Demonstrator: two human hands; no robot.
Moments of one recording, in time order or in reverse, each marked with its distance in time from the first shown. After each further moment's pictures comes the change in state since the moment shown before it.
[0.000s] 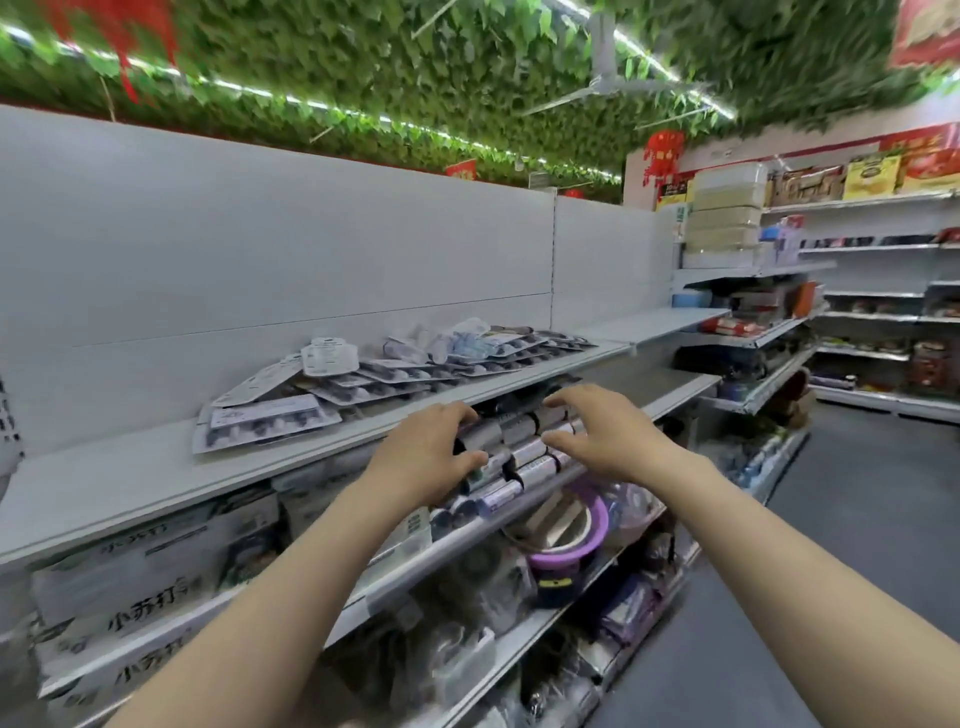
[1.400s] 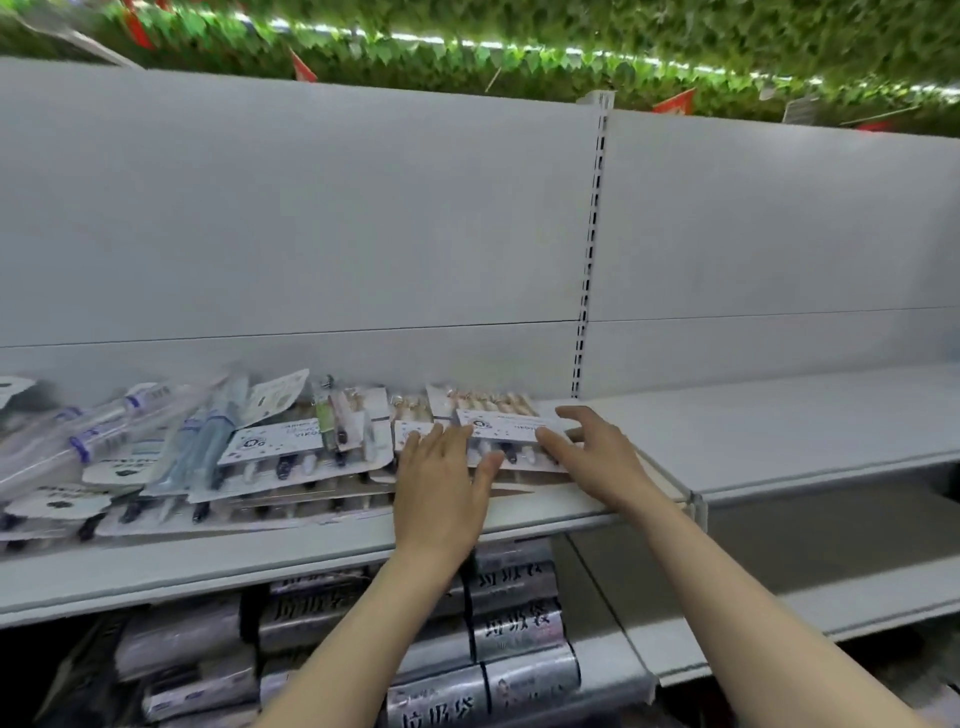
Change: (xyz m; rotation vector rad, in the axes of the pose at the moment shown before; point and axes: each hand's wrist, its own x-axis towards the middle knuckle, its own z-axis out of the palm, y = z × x) left_hand 0.593 0.077 0.331 0.139 0.392 -0.631; right_hand 0.566 0.491 0.135 0.682 -0.206 -0.086
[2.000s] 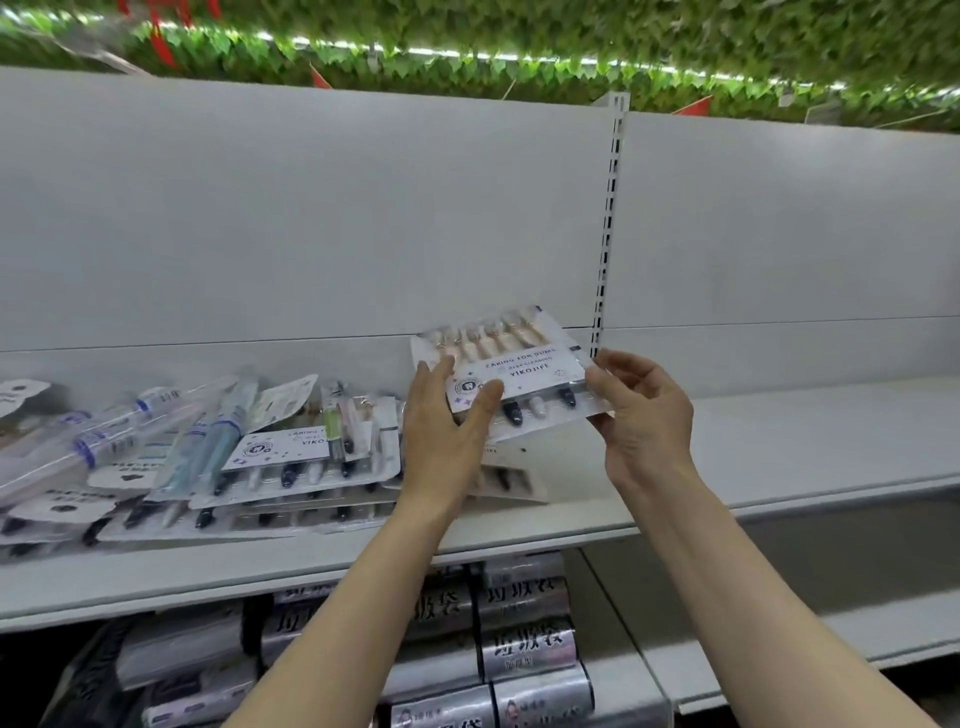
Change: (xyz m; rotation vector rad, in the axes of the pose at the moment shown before) left_hand 0.035 0.023 -0.035 -0.649 0.158 -0.157; right_hand 0.000 -0.052 -0.019 1.184 0.318 -0.012
